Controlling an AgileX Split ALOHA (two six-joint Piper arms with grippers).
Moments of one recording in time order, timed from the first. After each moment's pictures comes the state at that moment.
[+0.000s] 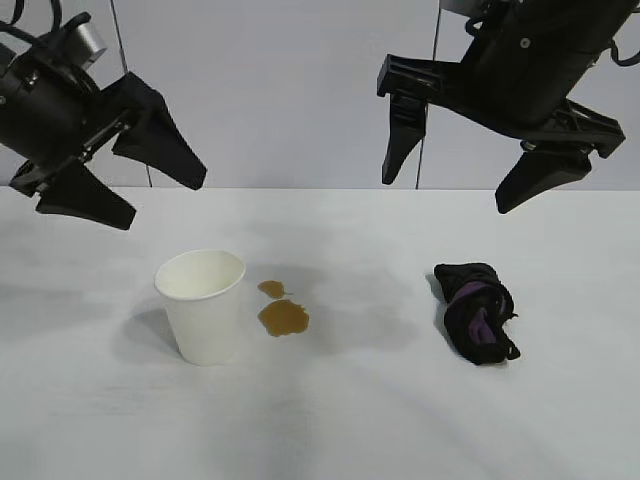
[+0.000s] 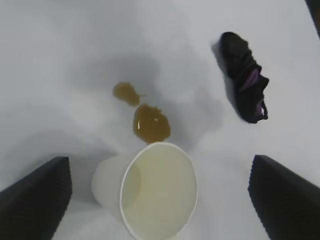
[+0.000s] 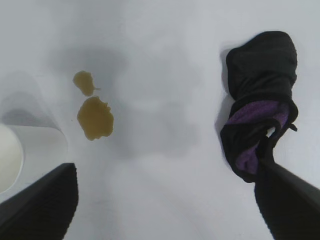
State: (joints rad) left arm -0.21 1.82 -1.24 -0.80 0.87 0.56; right arm 0.41 1.63 -1.18 0.03 0.69 0.42
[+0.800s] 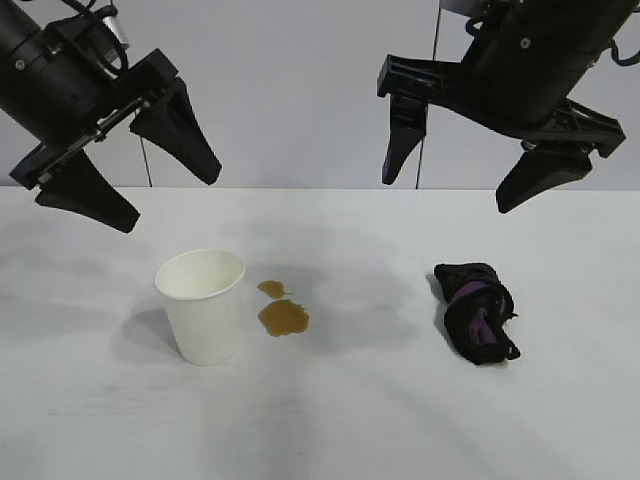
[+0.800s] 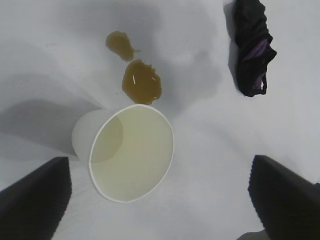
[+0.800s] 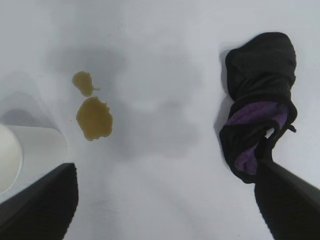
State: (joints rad) left arm -0.21 1.82 -1.24 -0.79 0.89 0.42; right arm 0.41 1.63 -1.18 0.02 0.68 0.42
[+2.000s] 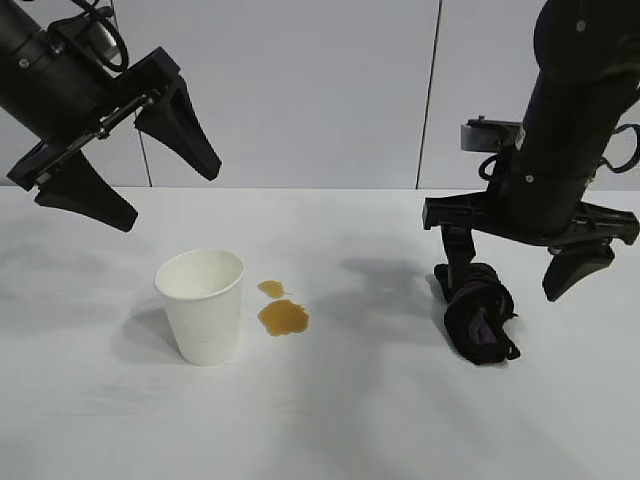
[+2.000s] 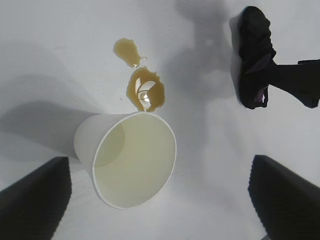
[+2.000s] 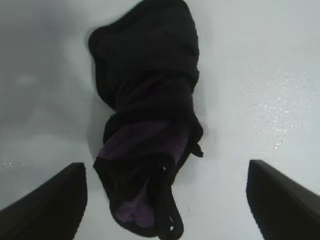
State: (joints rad) left arm -0.21 1.82 -1.24 -0.79 0.88 0.42; right arm 0.29 1.98 -1.18 -0.12 0.61 0.45
